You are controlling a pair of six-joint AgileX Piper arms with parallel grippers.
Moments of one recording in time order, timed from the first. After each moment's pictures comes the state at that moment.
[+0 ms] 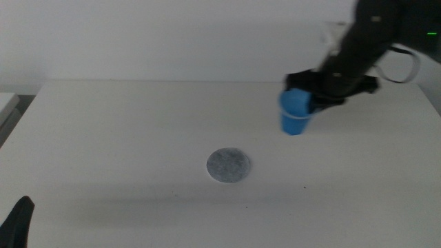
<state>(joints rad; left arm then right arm) -0.10 0.00 0.00 0.09 0.09 -0.07 0.38 1.86 -1.62 -0.02 1.03 0.34</state>
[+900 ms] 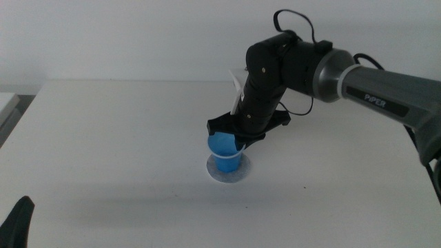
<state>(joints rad) -0.10 0.00 0.00 0.09 0.09 -0.07 0.62 2.15 -1.82 0.02 1.03 0.35</state>
